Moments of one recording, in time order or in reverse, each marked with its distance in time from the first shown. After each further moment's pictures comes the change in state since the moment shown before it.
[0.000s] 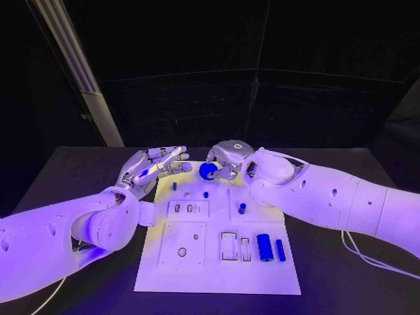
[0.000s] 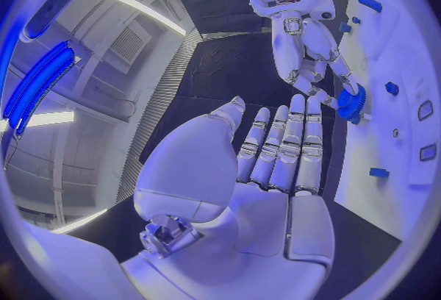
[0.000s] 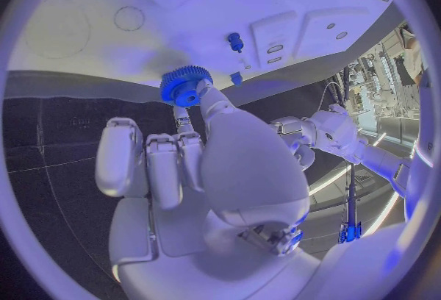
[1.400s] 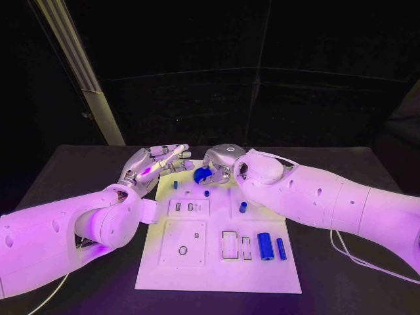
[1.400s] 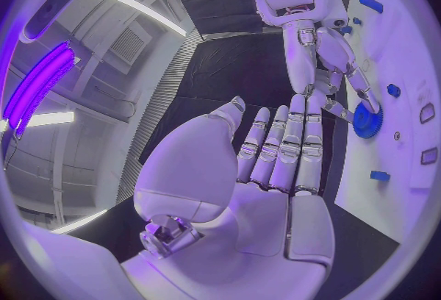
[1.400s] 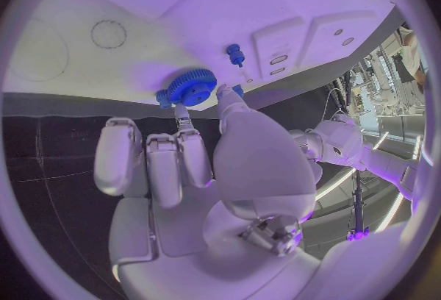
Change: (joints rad) left arm 0.001 0.005 0.000 -0.004 0.000 0.001 0.000; left_hand 0.000 0.000 0.000 0.000 0.000 0.000 0.000 0.000 0.000 0.000 0.000 0.000 0.000 0.000 0.000 0.000 -0.001 0.000 0.000 0.000 0.000 -0.001; right arm -0.011 0.084 -0.004 -0.098 0.001 0.058 0.007; right_hand -0.208 -0.093 -0.095 0.114 -0.047 -0.035 0.003 -0.079 0.003 0.002 0.024 -0.044 0.000 -0.002 0.016 0.000 0.000 0.000 -0.008 0.015 0.000 -0.019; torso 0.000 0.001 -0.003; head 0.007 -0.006
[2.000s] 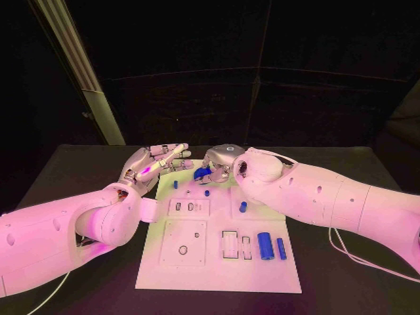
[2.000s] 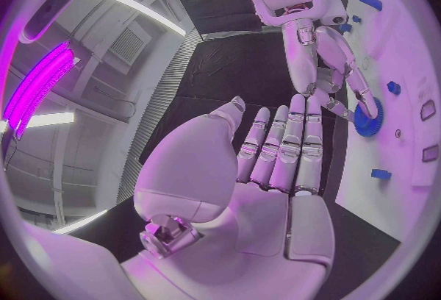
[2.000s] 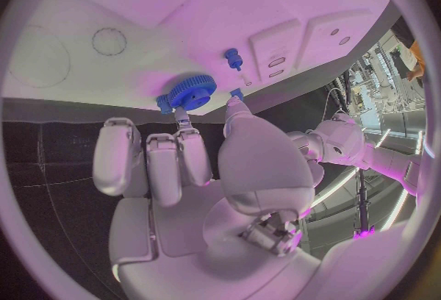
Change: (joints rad) left arm 0.001 0.004 0.000 -0.011 0.000 0.001 0.000; left_hand 0.000 0.000 0.000 0.000 0.000 0.000 0.000 0.000 0.000 0.000 0.000 0.000 0.000 0.000 0.000 0.000 0.000 0.000 0.000 0.000 0.000 0.000; right arm 0.006 0.005 0.004 -0.005 0.018 0.056 -0.007; right_hand -0.117 0.065 -0.113 0.069 0.087 -0.030 0.008 -0.015 -0.002 0.004 0.011 -0.004 0.000 0.002 0.013 0.000 0.000 0.000 0.002 0.012 0.000 0.000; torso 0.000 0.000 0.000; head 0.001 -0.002
